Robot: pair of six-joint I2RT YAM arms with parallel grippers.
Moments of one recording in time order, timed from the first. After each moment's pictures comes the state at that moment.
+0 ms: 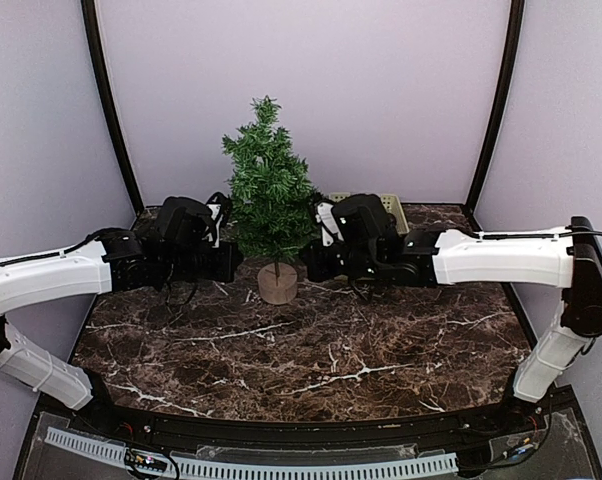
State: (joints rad) left arm -0.83 1.31 0.99 -0.32 -0.25 -0.44; right arm 1.01 1.64 1.23 -0.11 0.16 0.38
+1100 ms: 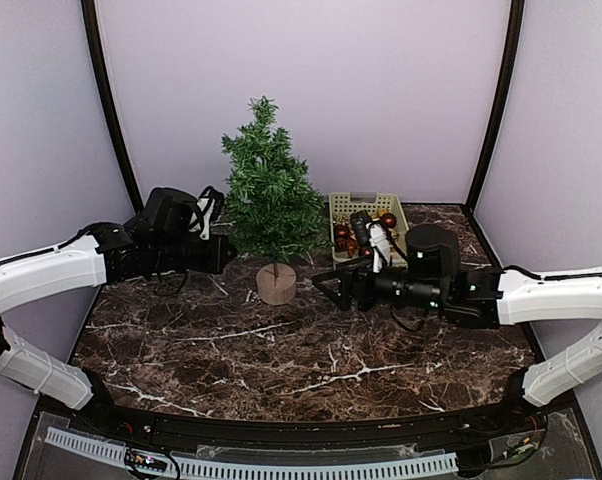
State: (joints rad) left arm -0.72 1.29 0.99 -0.33 -0.09 -0.41; right arm 1.02 1.32 0.79 0.22 -0.02 0.40
